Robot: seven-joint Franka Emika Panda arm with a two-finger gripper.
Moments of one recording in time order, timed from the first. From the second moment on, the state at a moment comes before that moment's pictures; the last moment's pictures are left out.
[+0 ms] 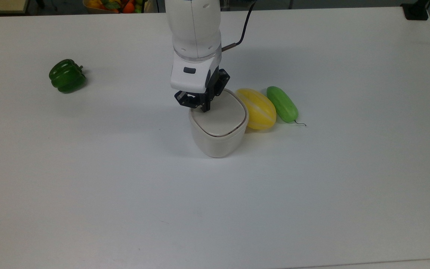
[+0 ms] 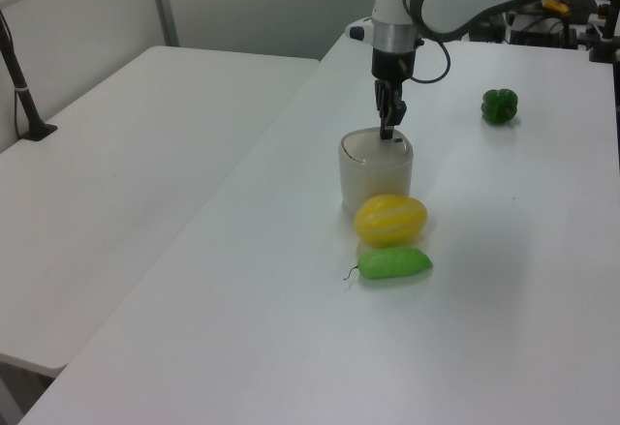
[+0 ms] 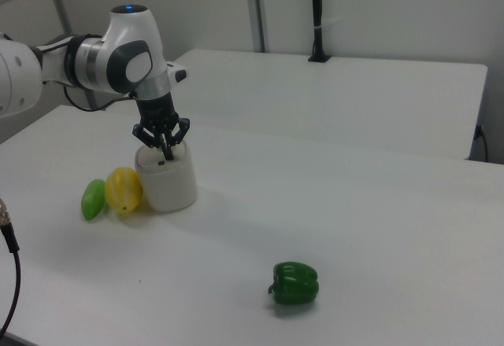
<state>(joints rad) 0.18 0.40 -0.02 -1.51 0.05 1.98 -0.49</state>
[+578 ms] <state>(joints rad) 0.17 0.38 -0.03 -1.50 0.02 1.98 -0.42</state>
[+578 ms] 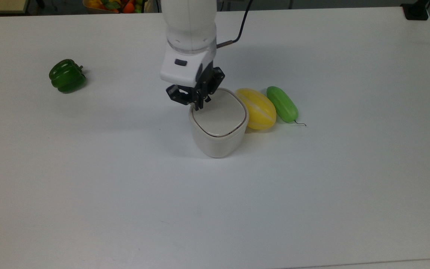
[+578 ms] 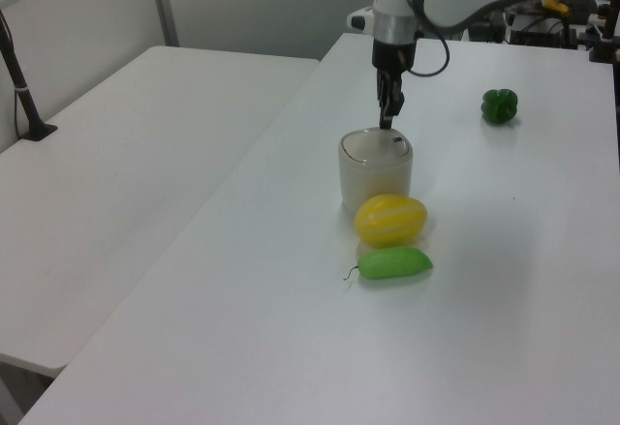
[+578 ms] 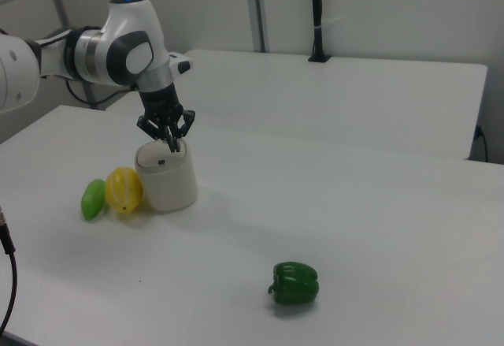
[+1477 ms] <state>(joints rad) -0.05 0.09 -0.05 -1.49 0.05 1.53 -0.28</state>
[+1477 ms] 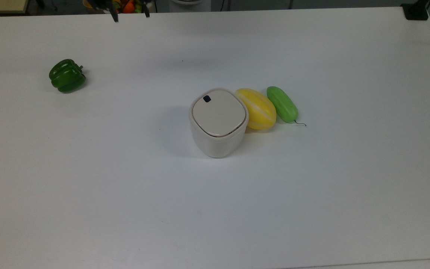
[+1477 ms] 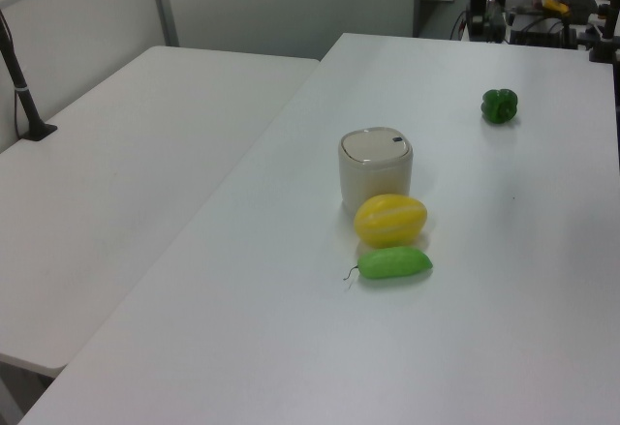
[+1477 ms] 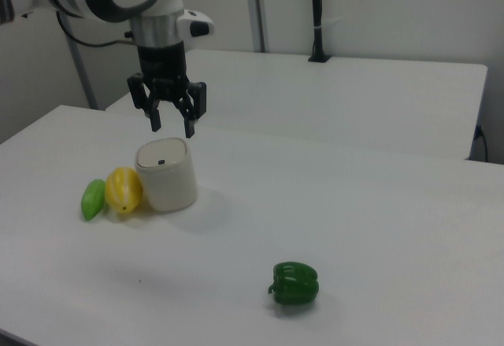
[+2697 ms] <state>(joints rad) -0.03 0.05 -0.14 -1.48 0.02 1.44 -0.04</state>
